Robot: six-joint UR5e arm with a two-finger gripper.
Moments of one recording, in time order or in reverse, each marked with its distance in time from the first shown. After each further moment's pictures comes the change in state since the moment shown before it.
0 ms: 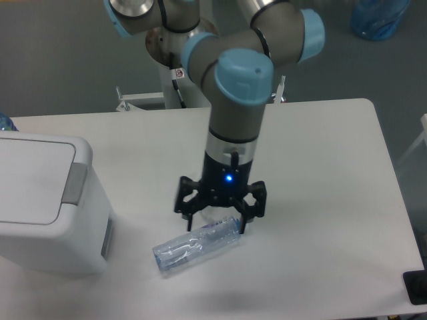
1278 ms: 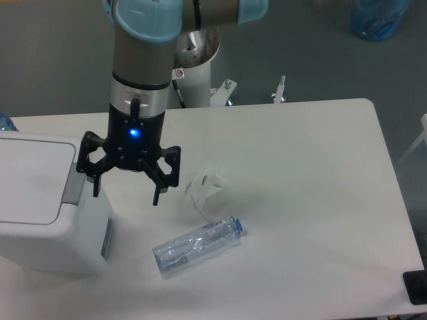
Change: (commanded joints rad) arm -0.150 0.121 -0.103 -0.037 0.003 -0.060
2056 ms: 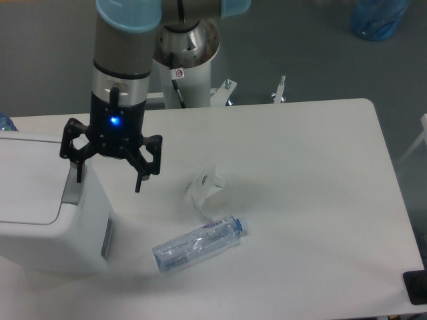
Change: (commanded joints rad) arm -0.025 0.023 -0.042 0.008 0.011 -0.015
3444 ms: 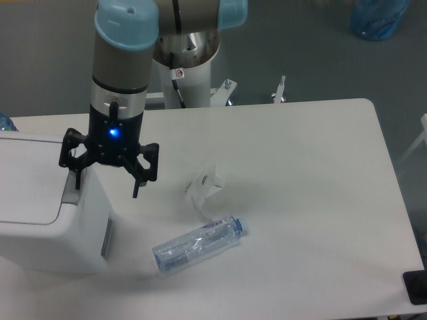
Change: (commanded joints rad) arm -0.011 -0.014 0.008 0.006 -0.011 -0.043
